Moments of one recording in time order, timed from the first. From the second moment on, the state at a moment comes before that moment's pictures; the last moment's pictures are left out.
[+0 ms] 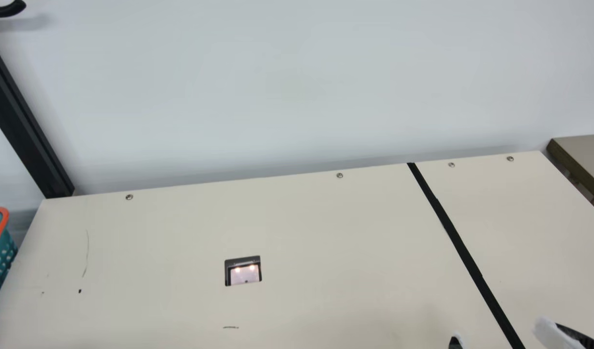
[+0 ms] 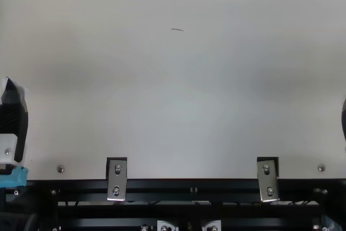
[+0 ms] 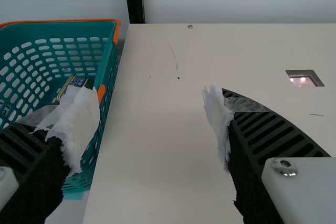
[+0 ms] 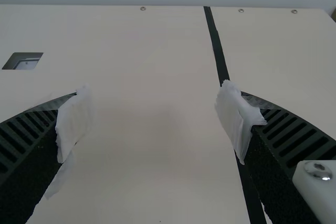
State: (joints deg) left arm -3.9 13.5 -20.3 4.8 38.3 -6.5; right arm -4.0 13.5 -20.2 4.9 38.2 -6.5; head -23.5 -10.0
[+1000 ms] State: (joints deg) left arm -3.9 13.5 -20.3 4.8 38.3 -6.5; right arm -3.5 14.3 -23.0 4.9 40.0 -6.6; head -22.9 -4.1
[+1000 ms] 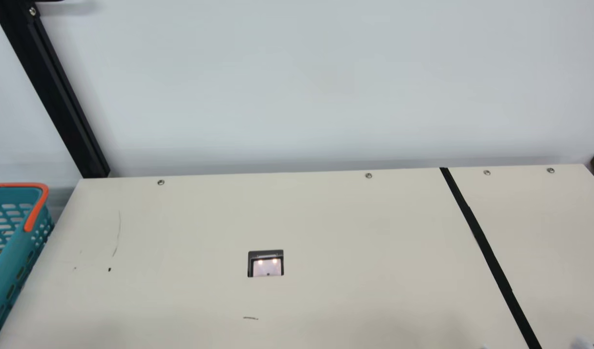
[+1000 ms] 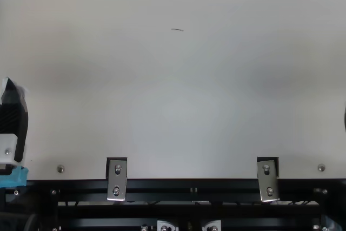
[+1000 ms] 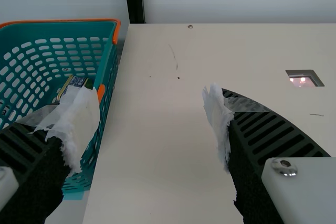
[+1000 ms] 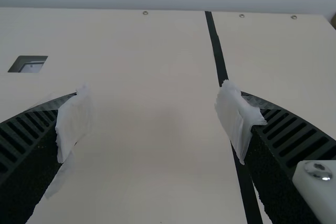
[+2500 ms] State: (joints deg) left arm -3.9 13.5 -20.3 4.8 38.3 -6.5; right arm -3.2 15.3 -48.4 31.5 66.5 8.8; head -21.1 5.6
